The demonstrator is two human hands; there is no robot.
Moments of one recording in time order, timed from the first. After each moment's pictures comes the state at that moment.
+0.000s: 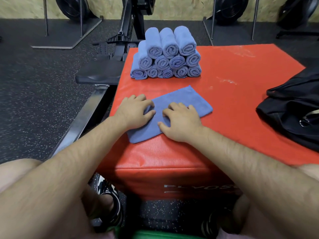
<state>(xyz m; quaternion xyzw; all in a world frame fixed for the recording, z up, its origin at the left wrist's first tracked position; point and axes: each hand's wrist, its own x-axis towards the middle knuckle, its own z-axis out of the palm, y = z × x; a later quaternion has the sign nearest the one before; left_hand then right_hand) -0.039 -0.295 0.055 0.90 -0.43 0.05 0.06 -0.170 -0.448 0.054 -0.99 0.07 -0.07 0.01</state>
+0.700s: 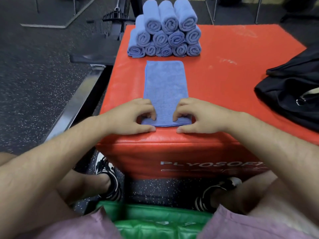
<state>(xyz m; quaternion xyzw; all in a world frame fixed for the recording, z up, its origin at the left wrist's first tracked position) -0.108 -0.248 0.055 0.75 -0.62 -0.10 0.20 -0.242 -0.496 0.067 -0.96 -0.18 0.04 0.20</state>
